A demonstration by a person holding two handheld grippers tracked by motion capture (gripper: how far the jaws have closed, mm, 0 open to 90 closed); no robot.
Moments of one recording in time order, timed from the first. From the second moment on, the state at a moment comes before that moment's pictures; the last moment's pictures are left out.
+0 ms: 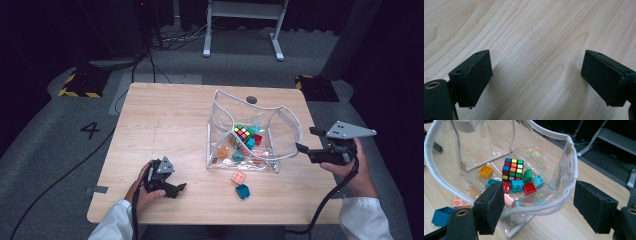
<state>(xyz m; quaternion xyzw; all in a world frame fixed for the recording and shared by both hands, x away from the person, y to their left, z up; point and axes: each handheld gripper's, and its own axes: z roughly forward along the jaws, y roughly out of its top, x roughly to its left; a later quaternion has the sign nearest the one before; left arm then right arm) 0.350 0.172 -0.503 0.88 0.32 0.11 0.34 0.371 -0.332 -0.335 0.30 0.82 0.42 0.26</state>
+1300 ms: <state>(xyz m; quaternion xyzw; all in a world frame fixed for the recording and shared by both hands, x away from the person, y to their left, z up) 0.350 0.172 -0.503 0.88 0.32 0.11 0.34 0.322 -0.325 -0.455 0.30 0.85 0.40 0.17</state>
